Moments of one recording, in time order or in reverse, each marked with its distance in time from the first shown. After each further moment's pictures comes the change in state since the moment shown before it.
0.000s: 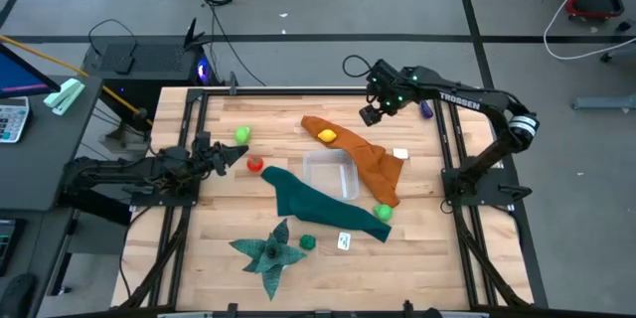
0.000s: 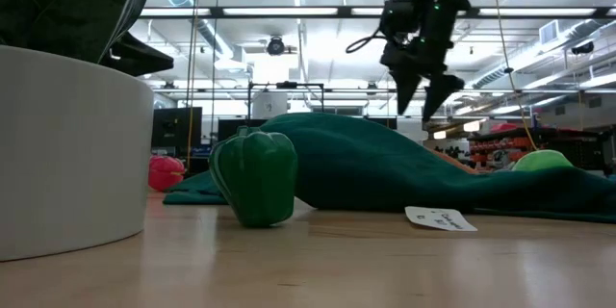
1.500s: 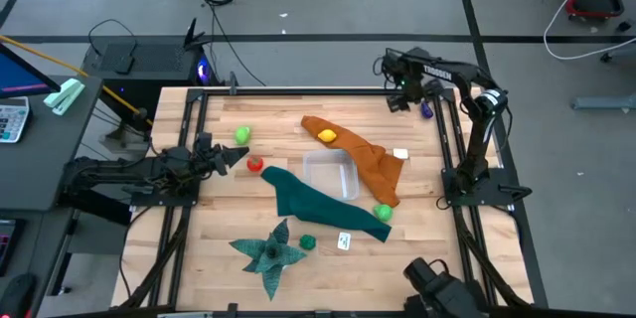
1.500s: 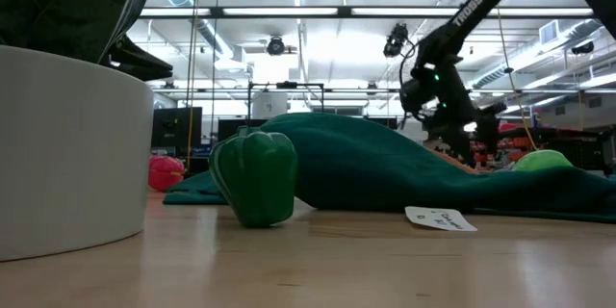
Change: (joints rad) left arm 0.000 0.000 0.001 -0.058 0.002 -0.052; right arm -0.349 0.348 0.090 -0.300 0.297 0.041
